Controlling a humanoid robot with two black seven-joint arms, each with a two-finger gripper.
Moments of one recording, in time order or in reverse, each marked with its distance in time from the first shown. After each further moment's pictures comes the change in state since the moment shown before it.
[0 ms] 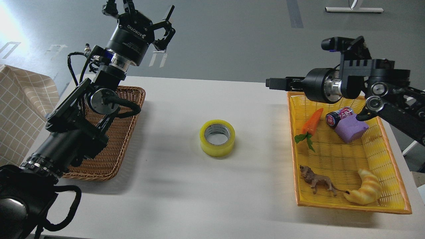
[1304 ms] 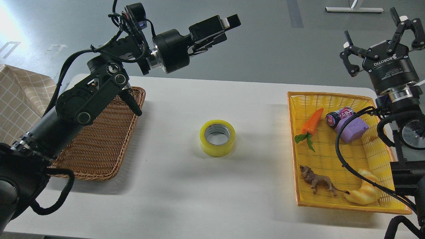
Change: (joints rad) left arm -0.121 0.076 0.152 -0.219 1.227 0.018 -0.009; right arm -0.495 0.472 1.013 -0.270 1.091 0.000 0.060
